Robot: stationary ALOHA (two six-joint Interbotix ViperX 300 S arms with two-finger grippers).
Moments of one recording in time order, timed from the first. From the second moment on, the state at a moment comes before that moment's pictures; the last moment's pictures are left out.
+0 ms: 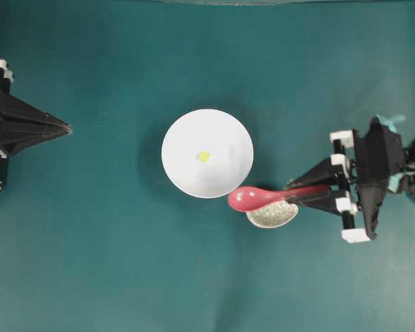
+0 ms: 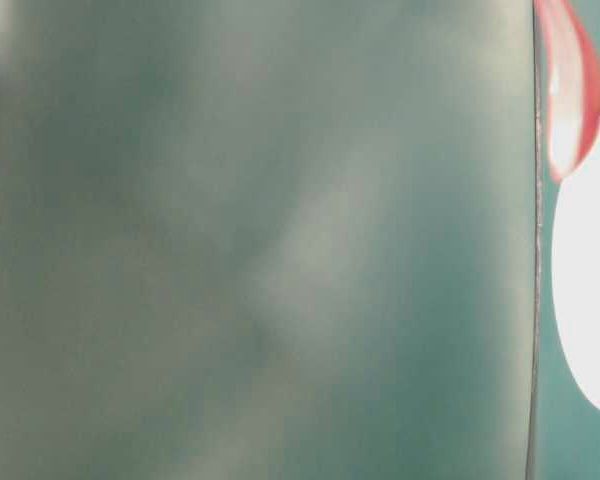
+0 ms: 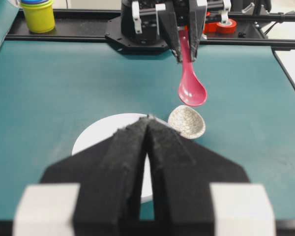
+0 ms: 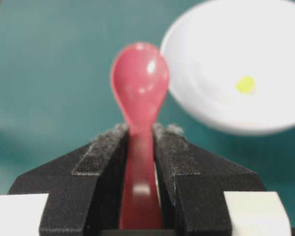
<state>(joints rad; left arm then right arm) 0.00 -1.00 1.17 0.01 -0.14 0.00 0.25 -0.40 1.09 0.51 -0.37 -0.24</state>
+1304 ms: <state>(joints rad) 0.00 -0.99 1.17 0.01 -0.12 -0.01 -0.17 -0.17 0.54 0.39 0.62 -0.25</state>
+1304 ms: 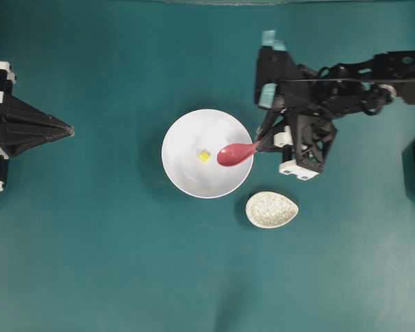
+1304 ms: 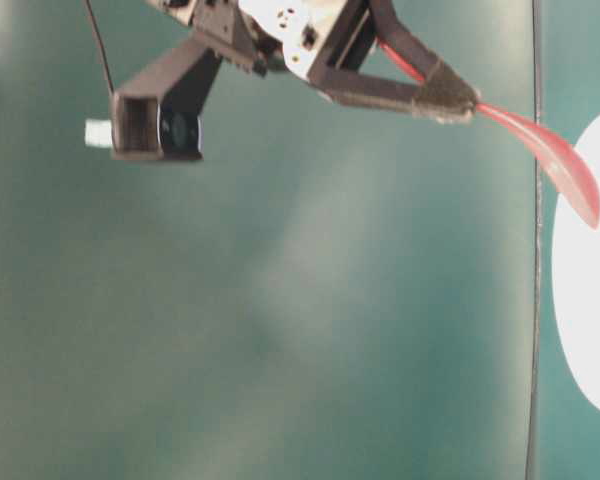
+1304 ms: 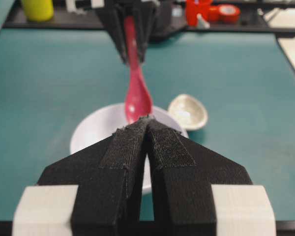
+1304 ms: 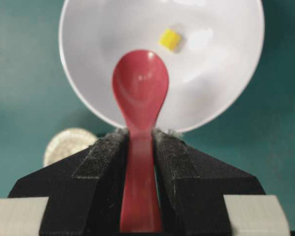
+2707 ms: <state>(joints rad) 0.00 -0.99 1.17 0.01 -0.11 -0.01 -0.14 0.04 0.43 0.29 0.64 -0.12</state>
